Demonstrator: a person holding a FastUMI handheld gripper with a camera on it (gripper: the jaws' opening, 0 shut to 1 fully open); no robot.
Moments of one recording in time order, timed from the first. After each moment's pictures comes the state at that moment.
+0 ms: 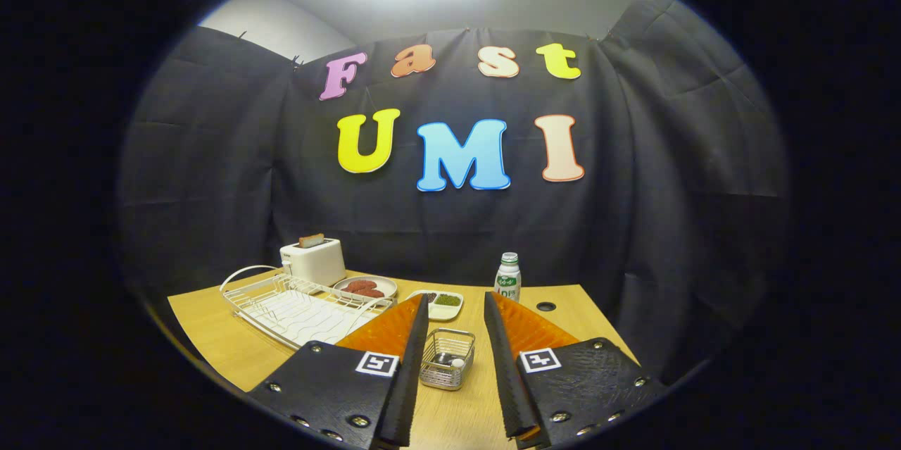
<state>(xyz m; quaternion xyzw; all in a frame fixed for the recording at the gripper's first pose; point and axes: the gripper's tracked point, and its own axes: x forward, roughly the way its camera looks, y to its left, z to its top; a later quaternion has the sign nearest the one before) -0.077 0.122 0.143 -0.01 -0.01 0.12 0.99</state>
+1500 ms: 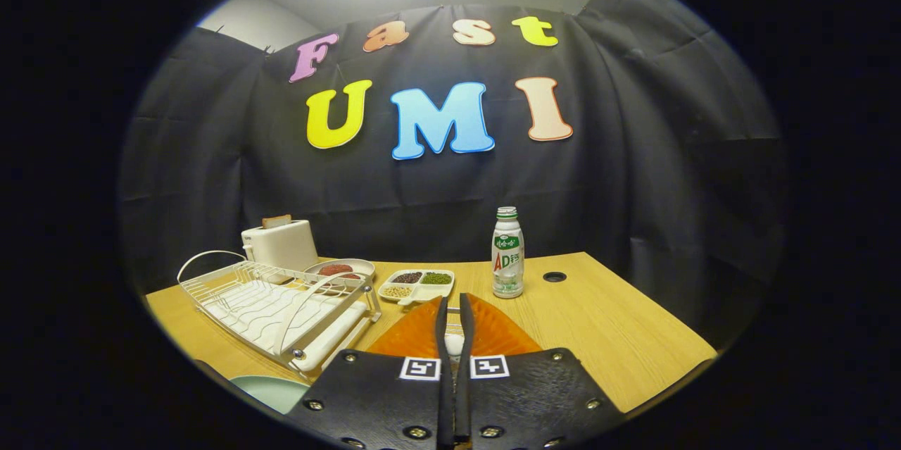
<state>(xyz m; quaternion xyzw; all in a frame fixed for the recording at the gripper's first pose) 0.000 0.135 0.078 0.03 0.00 0.07 1.00</state>
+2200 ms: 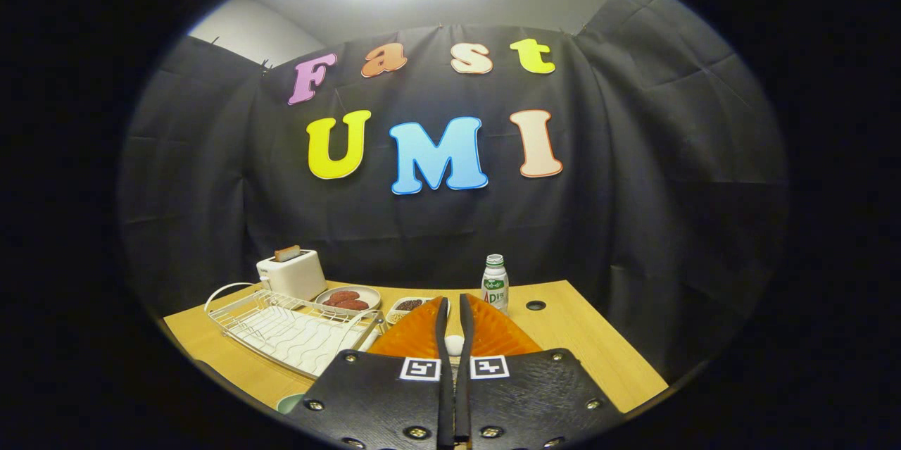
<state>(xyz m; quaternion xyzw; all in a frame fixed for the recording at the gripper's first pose) -0.072 0.118 0.182 0.02 -0.01 0.05 1.00</state>
